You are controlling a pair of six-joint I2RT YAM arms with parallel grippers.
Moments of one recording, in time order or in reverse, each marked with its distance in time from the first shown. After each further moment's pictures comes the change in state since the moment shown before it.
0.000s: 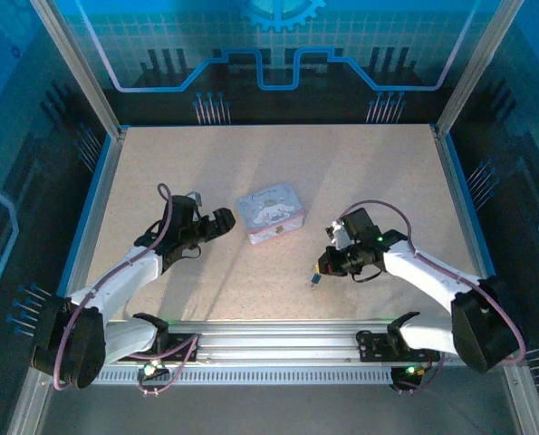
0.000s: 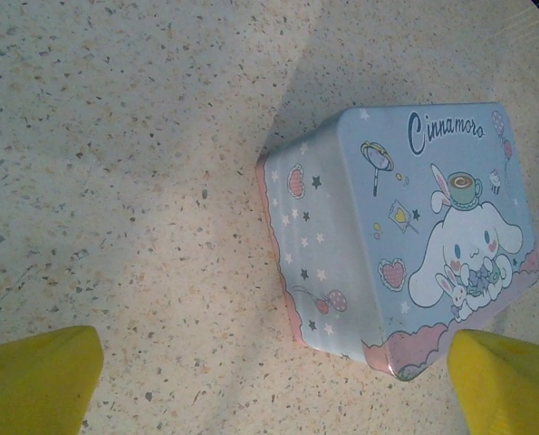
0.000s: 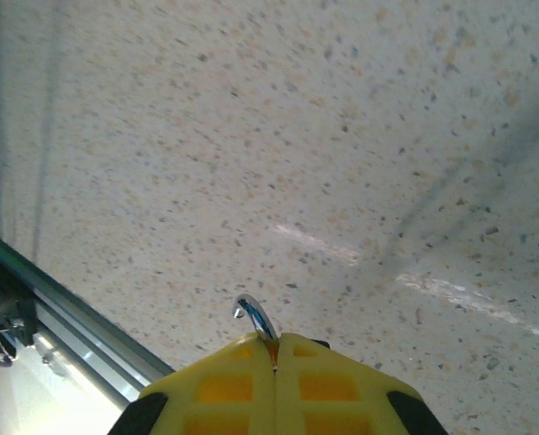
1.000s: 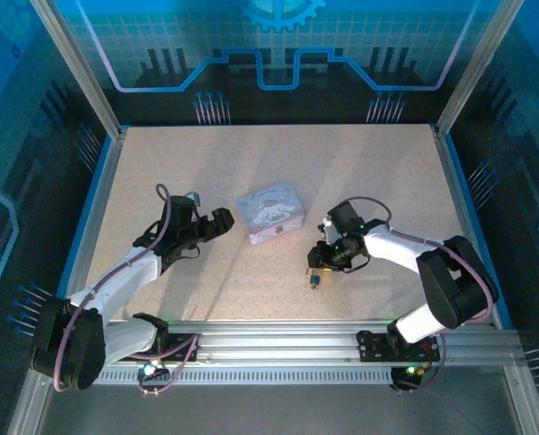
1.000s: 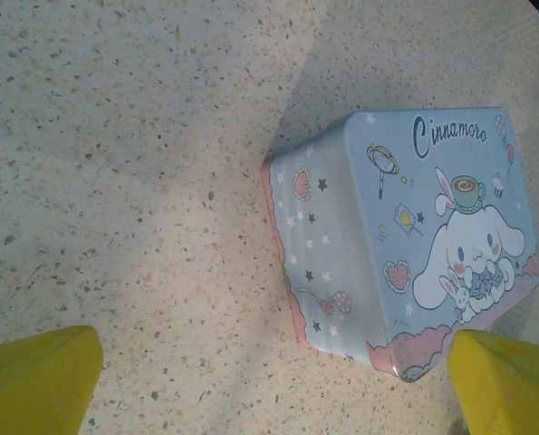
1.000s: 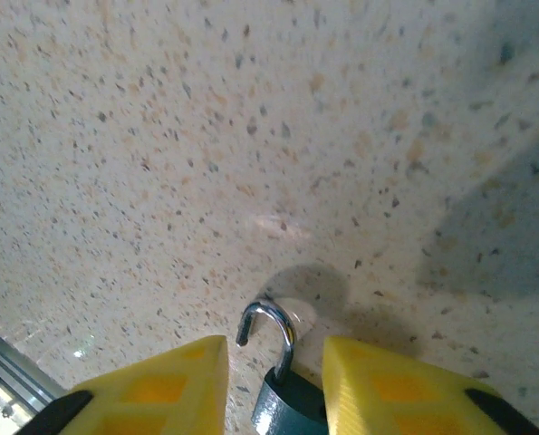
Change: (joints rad) left arm 0.011 -0.011 -0.005 -0.003 0.000 0.000; right arm -0.006 0.260 0.087 0.092 0.029 -0.005
